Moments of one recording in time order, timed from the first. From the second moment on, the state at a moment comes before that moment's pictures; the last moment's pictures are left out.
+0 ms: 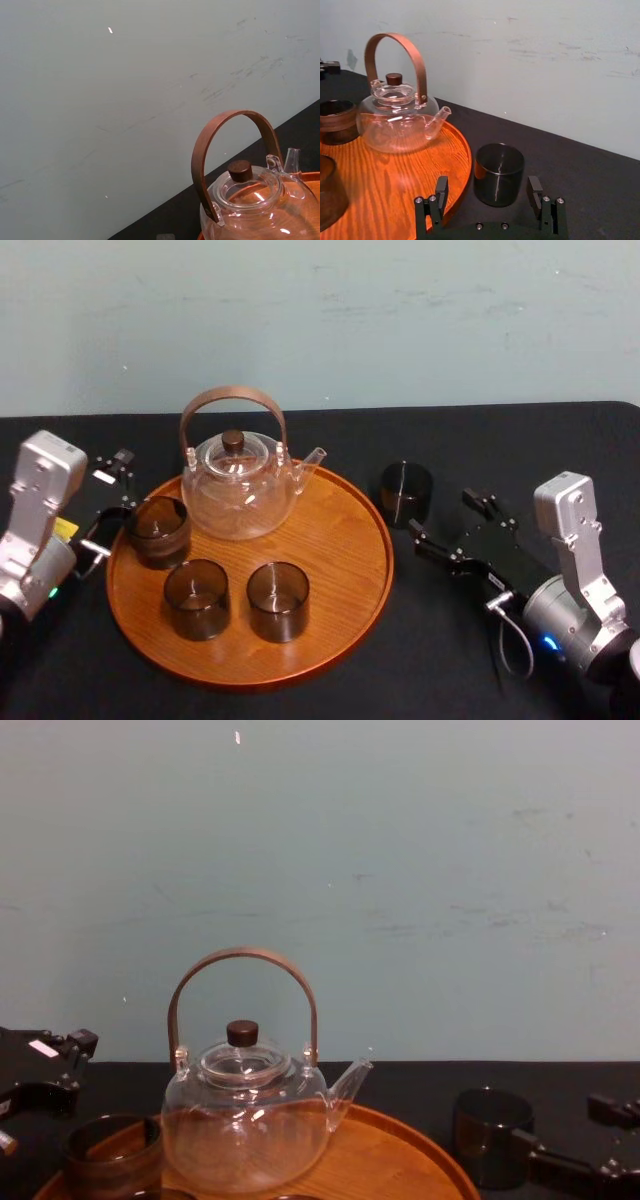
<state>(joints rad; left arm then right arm) -0.20 0.60 0.45 -1.41 -0.25 -0.12 0.03 0.01 0.33 -0.23 -1.49 0.21 -0.08 0.31</state>
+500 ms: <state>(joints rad) -0.20 0.60 0.45 -1.41 -0.25 -0.12 0.03 0.05 0.32 -0.23 -1.43 0.20 -0.07 0.31</state>
